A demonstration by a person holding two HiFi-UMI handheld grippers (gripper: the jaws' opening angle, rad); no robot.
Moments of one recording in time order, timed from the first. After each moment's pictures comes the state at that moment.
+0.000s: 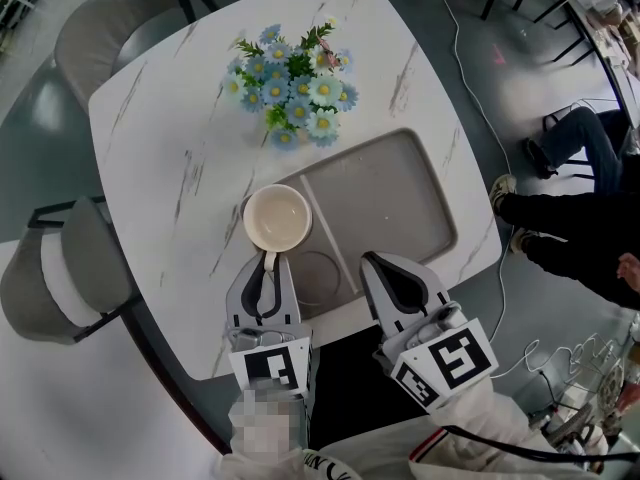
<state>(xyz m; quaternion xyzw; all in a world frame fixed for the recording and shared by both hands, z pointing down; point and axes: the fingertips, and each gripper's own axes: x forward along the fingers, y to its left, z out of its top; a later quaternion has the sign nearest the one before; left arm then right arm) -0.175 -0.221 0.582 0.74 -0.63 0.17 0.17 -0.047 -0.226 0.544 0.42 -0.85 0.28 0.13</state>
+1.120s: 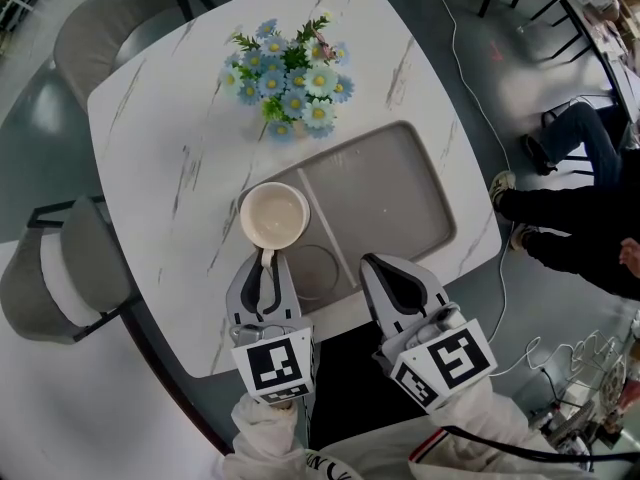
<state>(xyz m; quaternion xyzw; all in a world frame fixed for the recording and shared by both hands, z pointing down) -0.179 -0.207 0.599 0.71 -0.64 0.21 0.19 -0.044 -0.212 0.548 0.42 -0.85 0.28 0.13</state>
